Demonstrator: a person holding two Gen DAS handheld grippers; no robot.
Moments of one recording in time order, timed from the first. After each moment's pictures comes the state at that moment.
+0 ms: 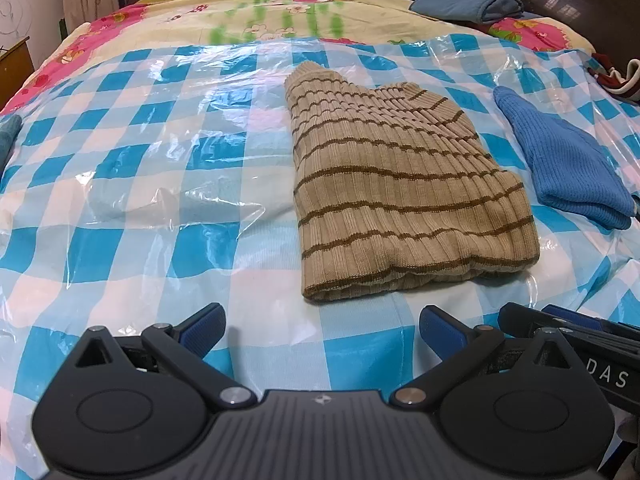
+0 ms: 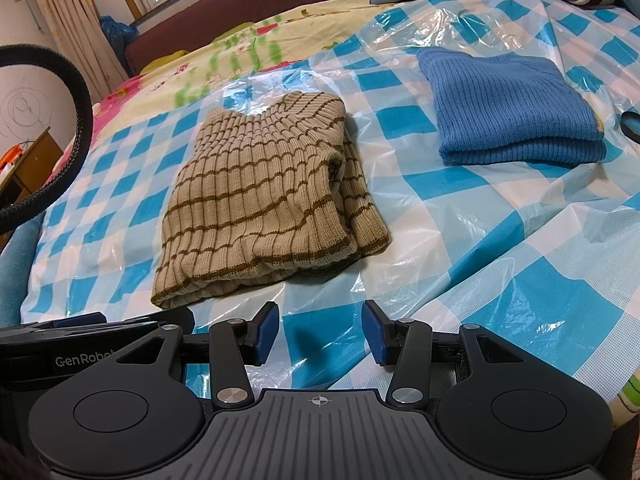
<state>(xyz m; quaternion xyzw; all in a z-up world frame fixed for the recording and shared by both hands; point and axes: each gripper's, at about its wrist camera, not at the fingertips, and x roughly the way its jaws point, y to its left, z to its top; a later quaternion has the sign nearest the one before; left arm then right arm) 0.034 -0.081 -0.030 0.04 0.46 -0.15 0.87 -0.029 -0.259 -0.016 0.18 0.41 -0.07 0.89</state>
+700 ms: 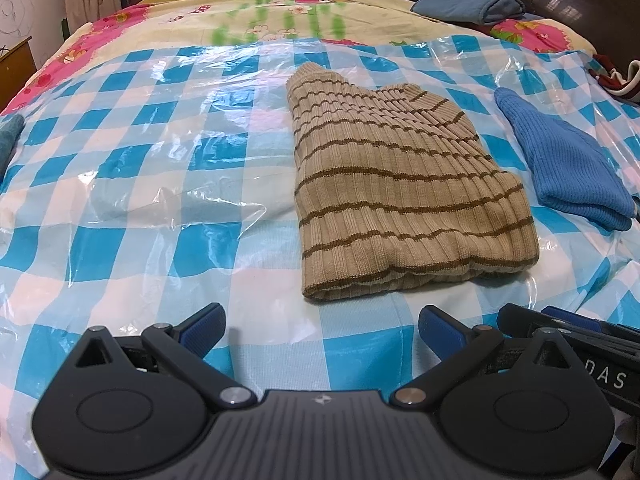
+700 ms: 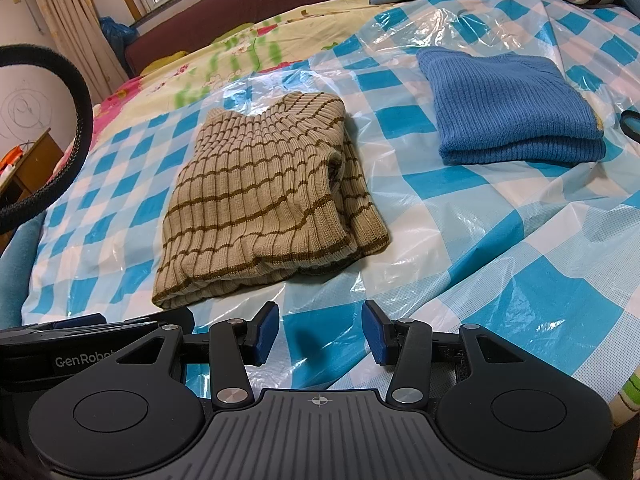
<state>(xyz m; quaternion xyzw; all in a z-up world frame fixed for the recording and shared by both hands) 0.032 -0.081 -0.028 0.04 0.46 -0.15 0.88 -0.030 -0.259 -0.016 0.18 0.41 -0.07 0.89</state>
